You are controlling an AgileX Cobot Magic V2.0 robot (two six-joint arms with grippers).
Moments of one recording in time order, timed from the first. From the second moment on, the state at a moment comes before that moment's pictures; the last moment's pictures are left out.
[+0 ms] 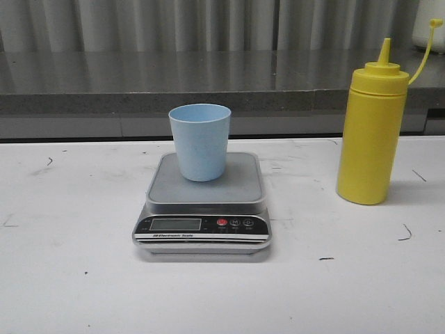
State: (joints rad) left arm -0.51 0.82 -0.88 -0.01 0.84 0.01; right arm 0.02 0.65 -0.58 -0.02 0.64 -0.04
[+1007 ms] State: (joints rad) left arm -0.51 0.78 -0.86 -0.01 0.84 0.01; right arm 0.17 0.84 -0.61 0.00 0.51 -0.04
